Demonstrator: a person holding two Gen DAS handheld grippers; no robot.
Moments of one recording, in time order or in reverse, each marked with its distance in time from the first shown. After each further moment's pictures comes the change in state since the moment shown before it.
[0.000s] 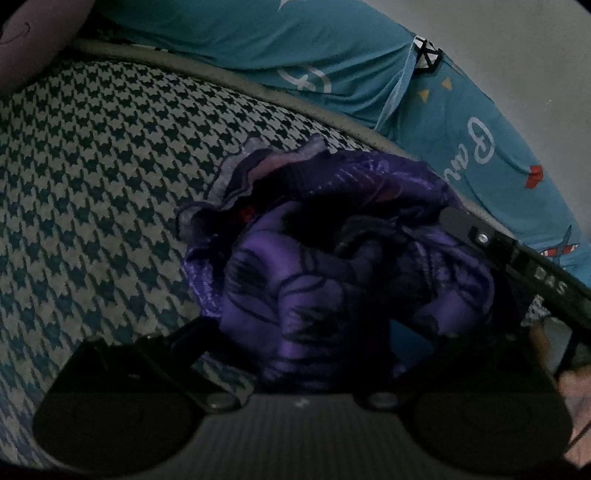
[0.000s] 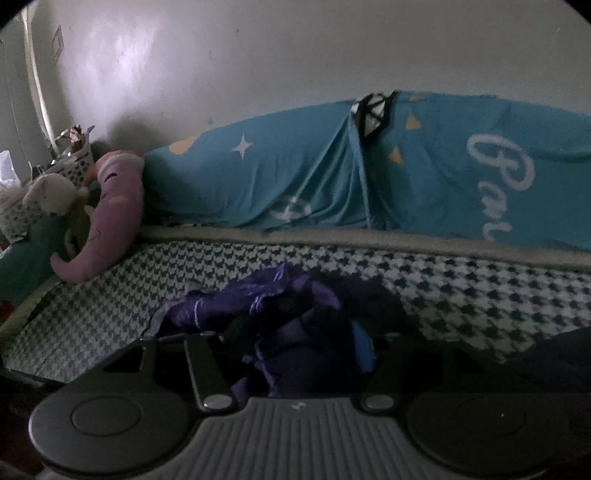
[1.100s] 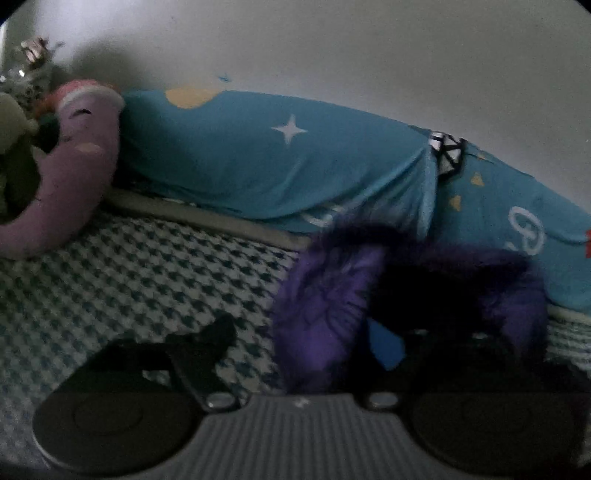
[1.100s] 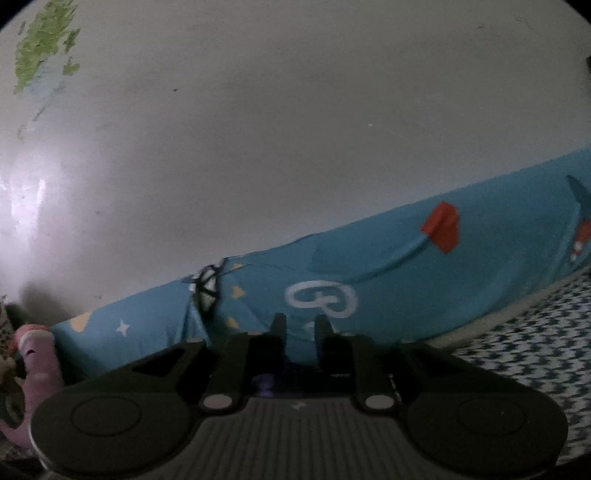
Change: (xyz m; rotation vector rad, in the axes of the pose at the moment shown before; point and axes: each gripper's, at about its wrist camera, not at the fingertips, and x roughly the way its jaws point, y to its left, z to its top) left arm -0.008 -0.062 0.052 0.092 -0.377 0.329; right arm -0.097 -0.100 0.053 0.287 -0.375 -0.311
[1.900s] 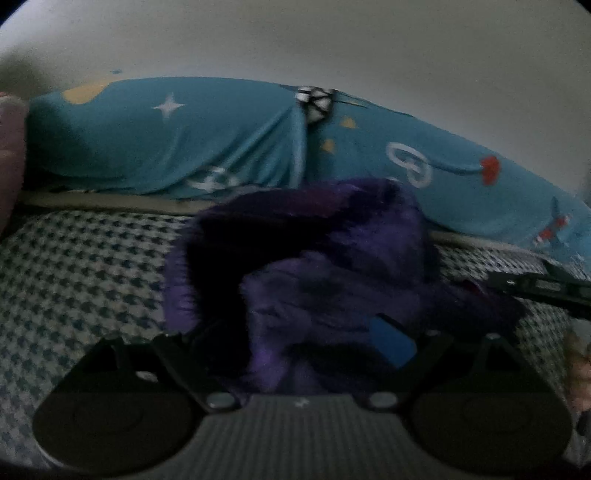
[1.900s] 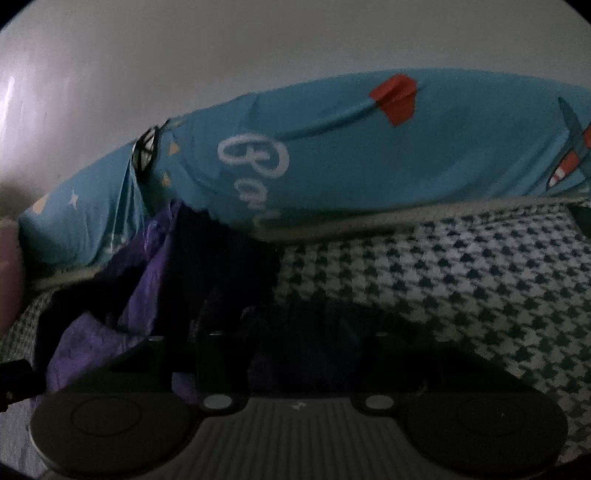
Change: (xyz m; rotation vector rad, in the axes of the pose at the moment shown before) left arm -0.026 -0.050 -0.040 0.203 0.100 -0.318; right arm 0.013 -0.053 -0.051 -0.102 0.384 -0.043
